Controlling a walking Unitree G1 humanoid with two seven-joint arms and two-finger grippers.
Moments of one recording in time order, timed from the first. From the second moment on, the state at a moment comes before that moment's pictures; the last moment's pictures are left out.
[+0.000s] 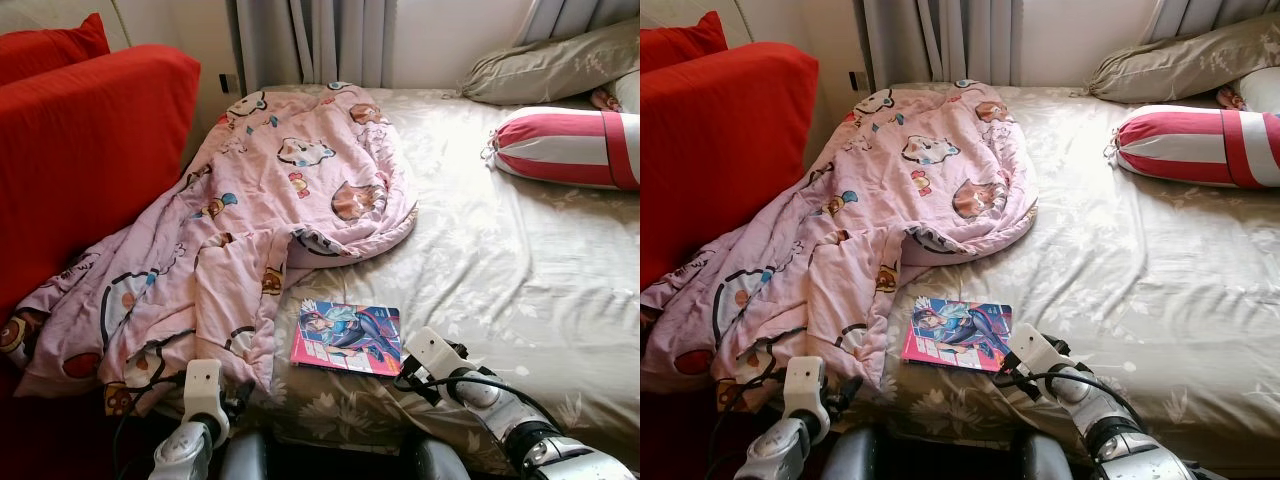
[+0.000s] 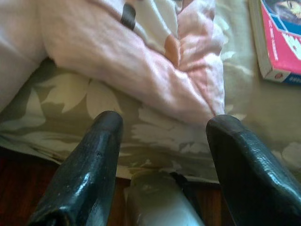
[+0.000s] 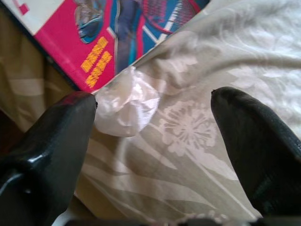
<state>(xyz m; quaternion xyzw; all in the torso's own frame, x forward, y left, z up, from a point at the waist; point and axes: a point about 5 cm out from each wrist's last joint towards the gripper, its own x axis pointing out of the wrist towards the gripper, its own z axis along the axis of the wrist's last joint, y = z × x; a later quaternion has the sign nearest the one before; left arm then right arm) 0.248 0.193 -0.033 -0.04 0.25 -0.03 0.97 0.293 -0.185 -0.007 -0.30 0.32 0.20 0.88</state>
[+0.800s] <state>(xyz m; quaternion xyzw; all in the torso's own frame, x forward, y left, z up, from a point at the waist) 0.282 0.208 0.015 -0.02 0.08 -0.03 1.00 0.311 -0.199 0.030 -0.08 0.13 0.02 0.99</state>
